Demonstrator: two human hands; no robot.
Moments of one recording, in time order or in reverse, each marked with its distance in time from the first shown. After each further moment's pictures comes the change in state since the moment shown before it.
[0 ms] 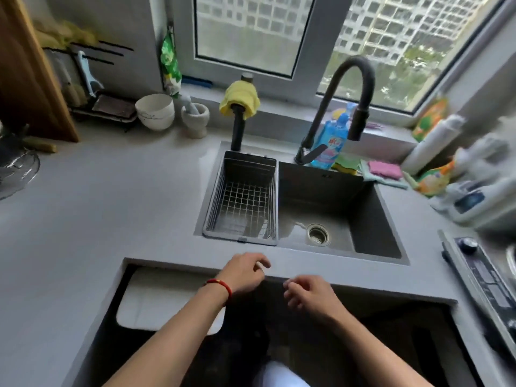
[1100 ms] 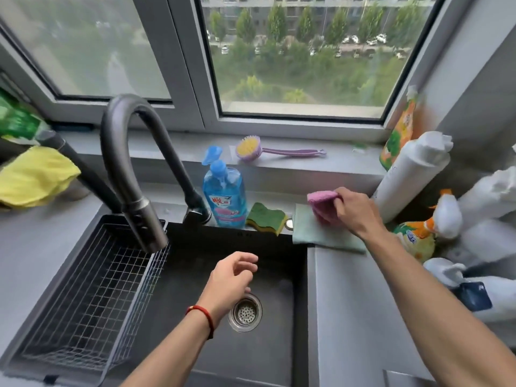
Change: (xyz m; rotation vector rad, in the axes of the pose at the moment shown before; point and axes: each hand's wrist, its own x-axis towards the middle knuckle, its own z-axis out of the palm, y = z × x) left_hand 0.377 0.306 0.119 -0.464 0.300 -0.243; right_hand 0.397 0.011 -0.573 -0.660 0.438 -0.311
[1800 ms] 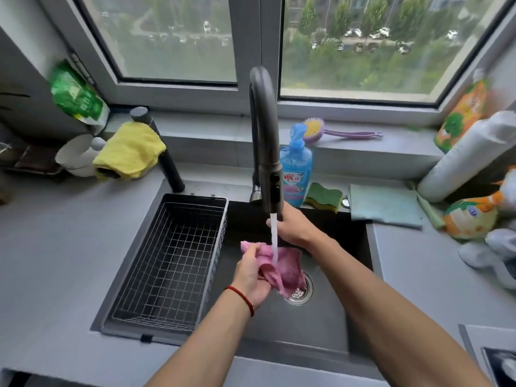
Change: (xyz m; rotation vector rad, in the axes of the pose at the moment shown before) left_hand -0.003 -0.082 -0.101 -0.984 -0.029 -0.430; right_hand -0.107 -0.282 0.100 0.623 -0.445 -0.111
